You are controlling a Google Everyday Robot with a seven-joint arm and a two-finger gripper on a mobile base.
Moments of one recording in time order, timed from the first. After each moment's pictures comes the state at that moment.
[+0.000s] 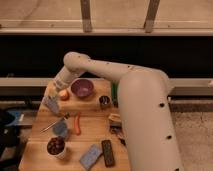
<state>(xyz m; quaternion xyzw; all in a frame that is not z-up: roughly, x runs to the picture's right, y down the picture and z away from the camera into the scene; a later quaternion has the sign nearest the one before) -0.280 0.027 0.785 -0.45 -0.24 0.30 0.81</state>
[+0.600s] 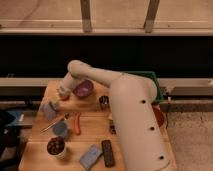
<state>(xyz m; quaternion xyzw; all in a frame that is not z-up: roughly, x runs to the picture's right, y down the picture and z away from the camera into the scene) -0.275 0.061 0.840 -0.51 -0.22 0.33 0.76</state>
